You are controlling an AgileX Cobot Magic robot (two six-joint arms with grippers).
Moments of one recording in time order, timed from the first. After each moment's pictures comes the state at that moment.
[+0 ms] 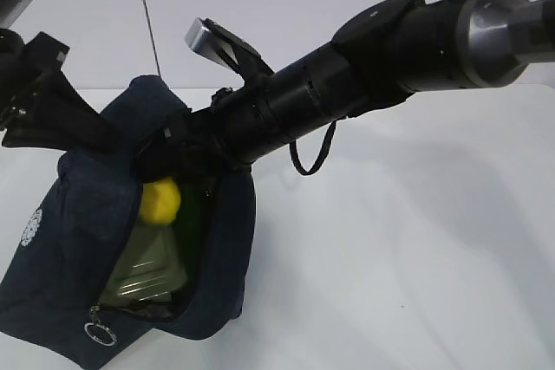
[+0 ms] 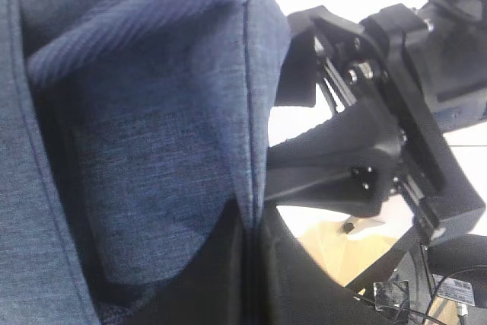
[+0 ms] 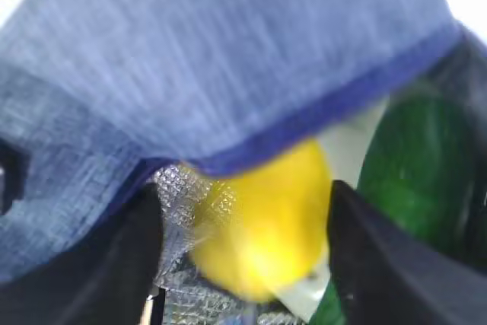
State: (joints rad) left arm -0.13 1.44 -1.03 -0.87 1.03 0.43; right arm 0.52 2.01 -1.42 1.26 0.83 -0.95
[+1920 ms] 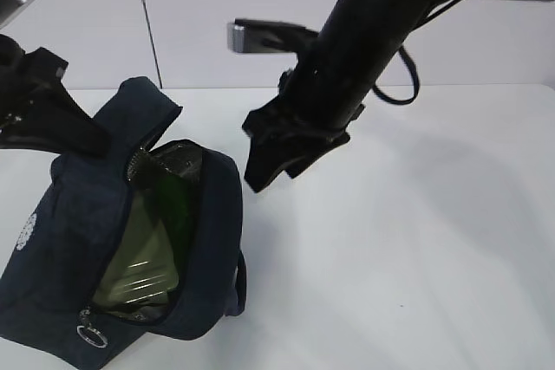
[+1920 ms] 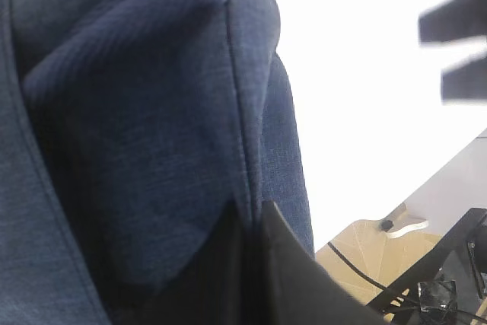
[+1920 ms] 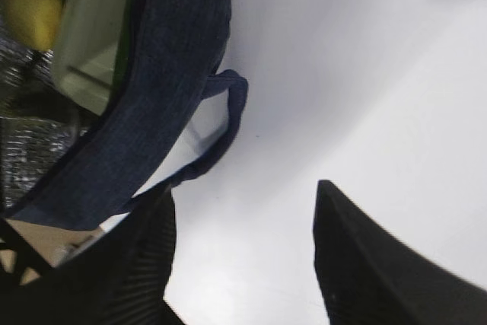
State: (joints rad) left arm -0.13 1.44 -1.03 -0.80 0.99 0.46; right arm 0.46 1.92 -1.61 0.45 1.15 -0.40
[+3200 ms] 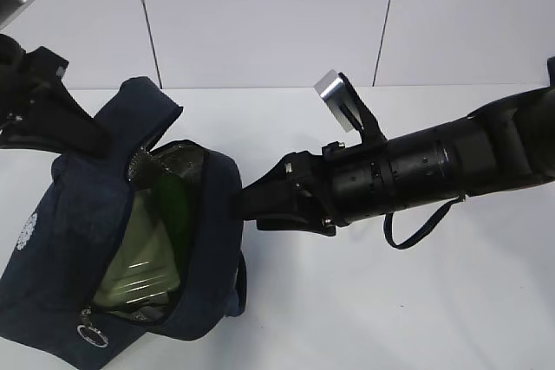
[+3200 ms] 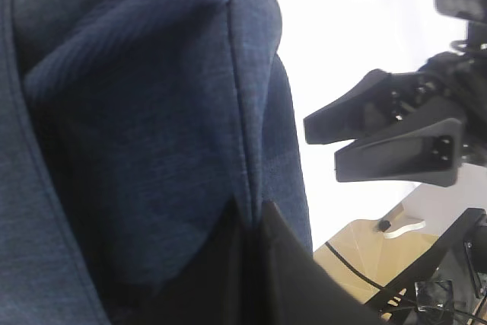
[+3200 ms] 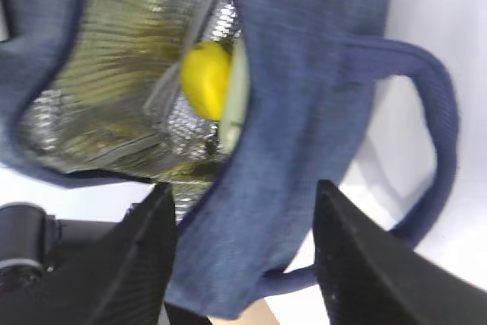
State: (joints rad) left arm -0.13 1.44 -1.03 -0.80 0.99 0.46; right arm 0.34 1.85 -0.92 1.65 0.94 -1.28
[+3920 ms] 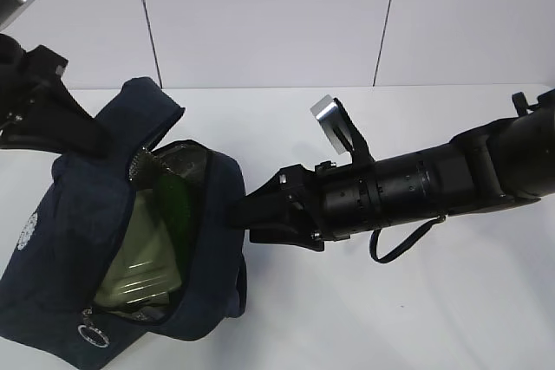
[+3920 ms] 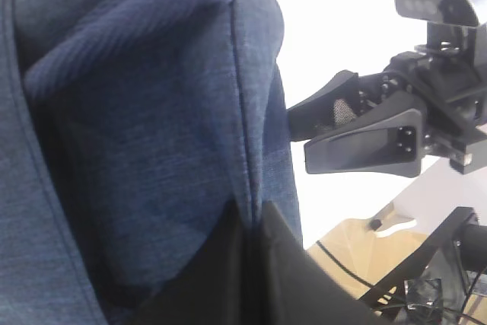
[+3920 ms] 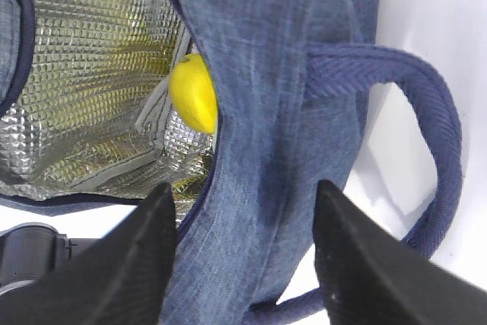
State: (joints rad) left arm -0.13 1.44 -1.03 -0.81 1.00 0.46; right arm 0.34 1.95 -0.92 1.77 0.99 -1.34
